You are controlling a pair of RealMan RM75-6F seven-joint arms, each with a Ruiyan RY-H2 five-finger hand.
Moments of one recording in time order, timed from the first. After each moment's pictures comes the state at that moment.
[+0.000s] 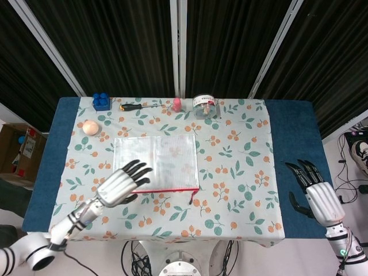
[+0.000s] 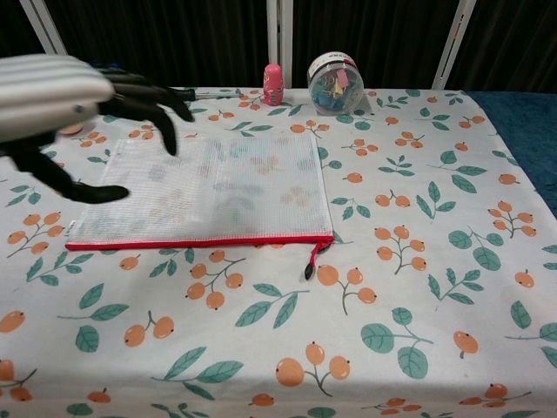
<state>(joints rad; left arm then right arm) -0.62 -1.32 -0.09 -1.63 1.78 1.01 0.15 0.17 -1.06 0.00 -1.66 -1.71 1.49 0.21</state>
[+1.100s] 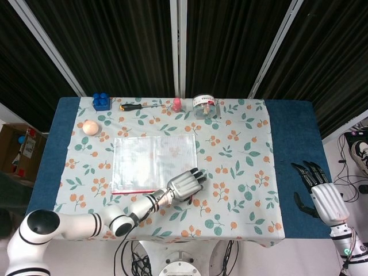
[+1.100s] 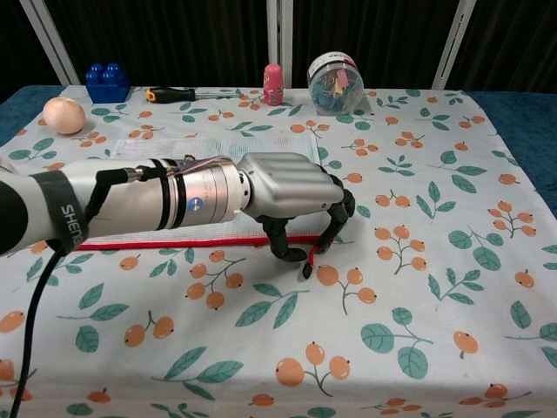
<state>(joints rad) -1.06 -1.80 -0.19 -1.29 1.31 0.56 0.46 0.17 -1.06 -0.01 -1.62 -1.67 1.47 0.25</state>
